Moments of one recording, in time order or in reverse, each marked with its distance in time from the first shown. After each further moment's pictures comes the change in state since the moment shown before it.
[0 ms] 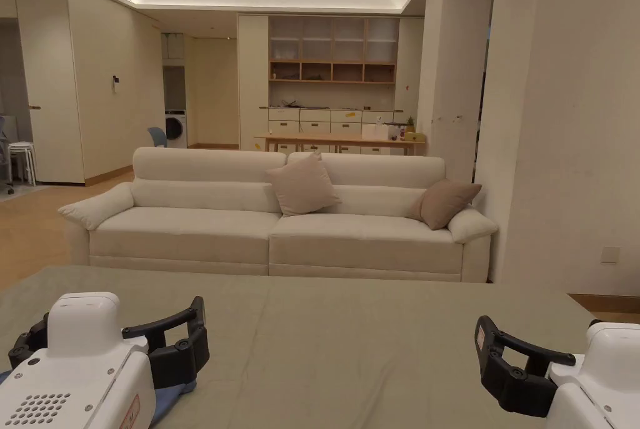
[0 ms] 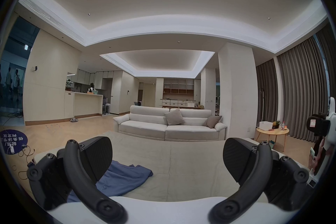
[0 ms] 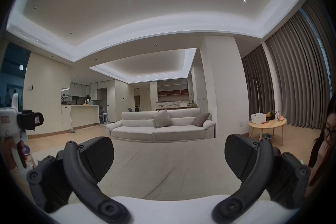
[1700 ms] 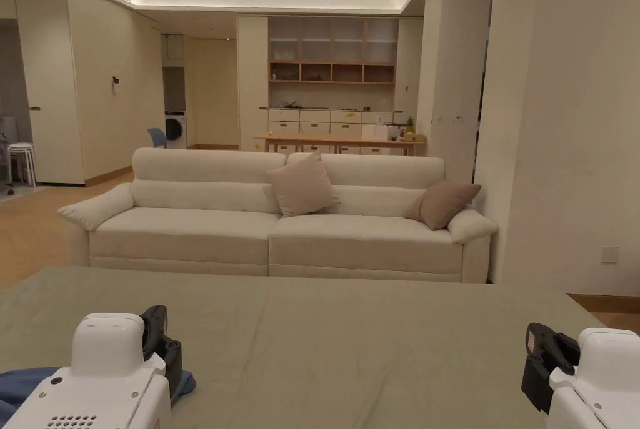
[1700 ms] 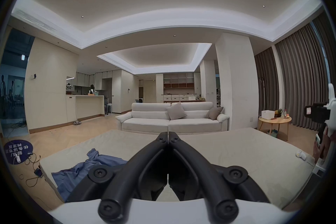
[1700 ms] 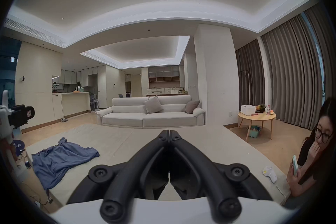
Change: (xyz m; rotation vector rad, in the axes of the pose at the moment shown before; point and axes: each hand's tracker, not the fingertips) left arm 0.013 -0.006 0.012 -0.042 0.005 -0.069; right arm 0.007 -0.006 -0.006 -0.137 -0.079 0.027
